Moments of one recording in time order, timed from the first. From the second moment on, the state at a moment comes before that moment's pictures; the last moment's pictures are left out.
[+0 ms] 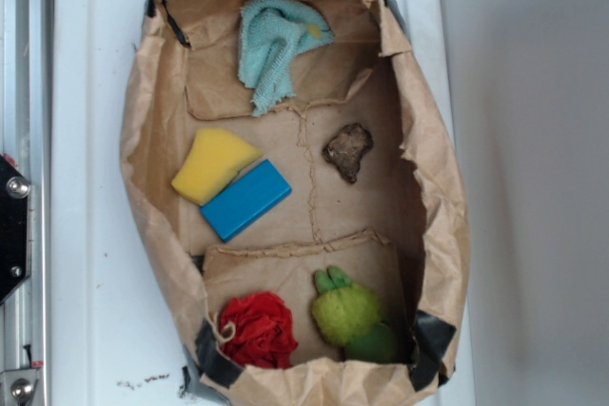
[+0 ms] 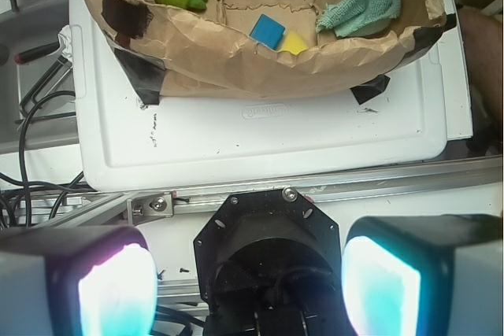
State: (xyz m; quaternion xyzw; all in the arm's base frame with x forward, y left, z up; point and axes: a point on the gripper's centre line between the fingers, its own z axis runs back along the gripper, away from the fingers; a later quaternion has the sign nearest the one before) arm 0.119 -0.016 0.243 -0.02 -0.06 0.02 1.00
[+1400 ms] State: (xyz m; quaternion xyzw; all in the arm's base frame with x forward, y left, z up) arm 0.249 0.036 0.161 -0.02 -0.11 0.13 0.99
